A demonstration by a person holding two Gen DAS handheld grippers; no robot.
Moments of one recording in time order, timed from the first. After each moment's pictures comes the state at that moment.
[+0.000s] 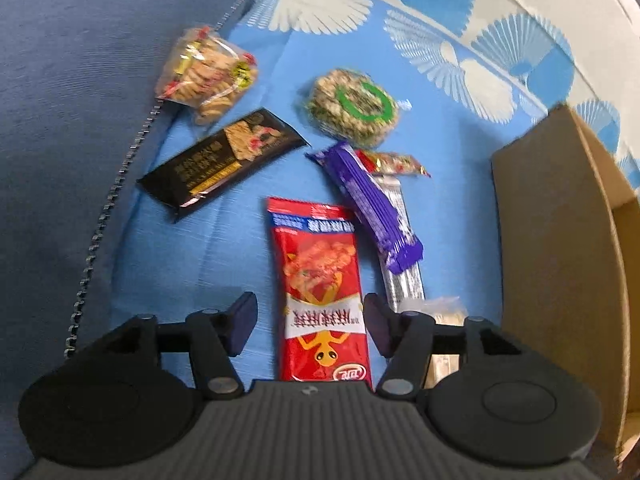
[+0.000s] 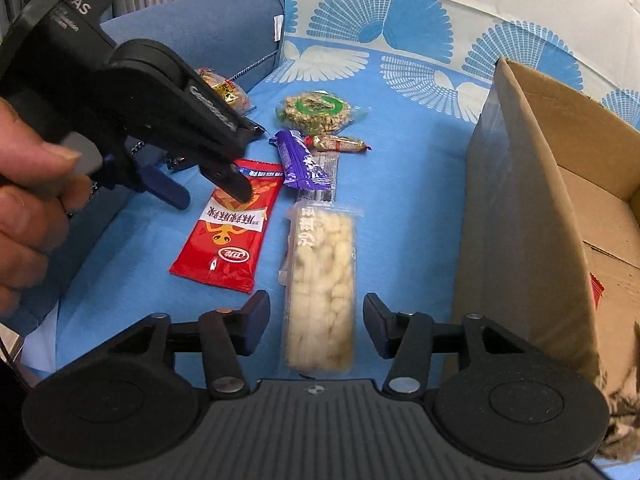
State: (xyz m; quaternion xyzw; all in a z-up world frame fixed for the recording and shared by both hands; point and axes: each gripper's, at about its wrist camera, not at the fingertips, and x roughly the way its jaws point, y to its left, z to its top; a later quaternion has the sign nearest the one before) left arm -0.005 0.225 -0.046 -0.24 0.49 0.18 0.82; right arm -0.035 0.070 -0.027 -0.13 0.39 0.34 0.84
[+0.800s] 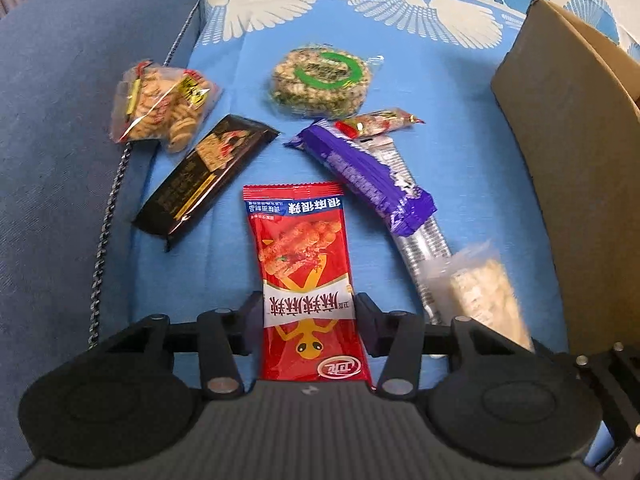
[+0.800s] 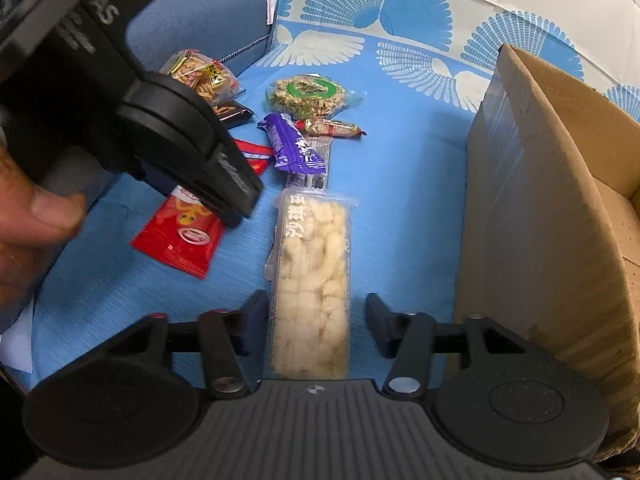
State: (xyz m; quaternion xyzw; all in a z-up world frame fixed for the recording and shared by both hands) left arm 0.012 0.197 -0.057 -0.08 0.53 0.18 0.82; right arm -0.026 0.080 -0.042 -0.15 0.40 0.33 0.84
